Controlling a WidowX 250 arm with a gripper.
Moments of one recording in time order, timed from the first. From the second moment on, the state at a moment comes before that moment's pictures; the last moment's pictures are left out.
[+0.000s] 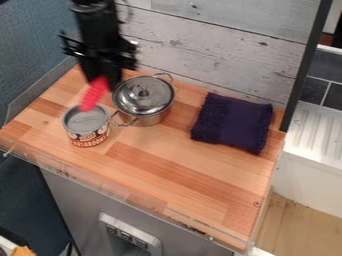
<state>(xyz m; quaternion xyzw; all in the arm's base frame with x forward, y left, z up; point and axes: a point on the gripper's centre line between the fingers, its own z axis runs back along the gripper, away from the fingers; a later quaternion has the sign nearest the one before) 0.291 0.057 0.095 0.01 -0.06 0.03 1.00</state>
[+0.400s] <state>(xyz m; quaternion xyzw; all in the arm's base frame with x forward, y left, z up) 0.275 -0.024 0.054 -0.02 -0.03 0.02 1.00</state>
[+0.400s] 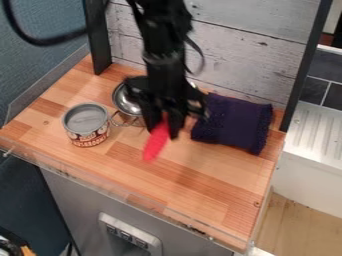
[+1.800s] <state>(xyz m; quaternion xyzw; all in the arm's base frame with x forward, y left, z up) 0.273 -0.090 0.029 -0.02 -0.04 0.00 1.00</state>
